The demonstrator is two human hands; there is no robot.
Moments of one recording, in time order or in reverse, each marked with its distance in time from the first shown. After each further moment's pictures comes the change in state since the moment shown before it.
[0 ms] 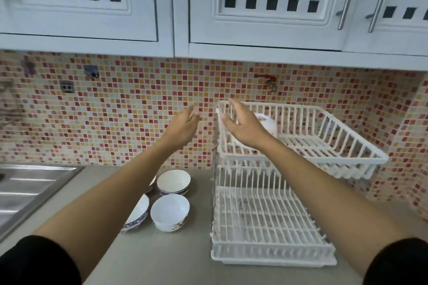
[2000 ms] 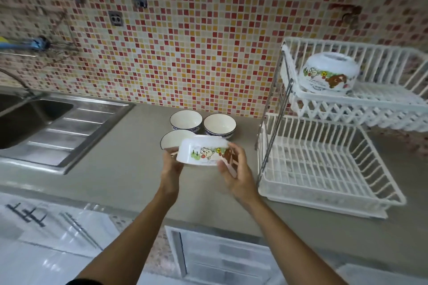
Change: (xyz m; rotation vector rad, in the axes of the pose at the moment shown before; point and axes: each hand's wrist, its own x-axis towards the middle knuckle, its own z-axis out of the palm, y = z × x) left_hand -0.146 -0.149 -0.010 -0.797 0.175 -0.149; right_hand -0.124 -0.020 0.170 0.582 0.102 0.109
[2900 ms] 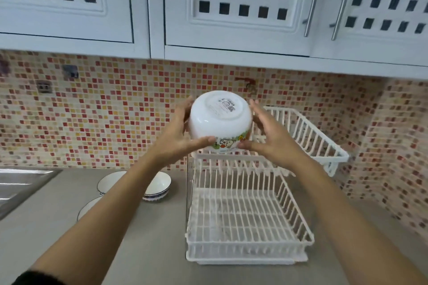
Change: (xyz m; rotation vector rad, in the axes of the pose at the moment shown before) left_hand 0.071 0.102 0.172 0.421 -0.457 0.356; right_hand 0.068 -0.084 -0.245 -0.526 -0.088 -0.168
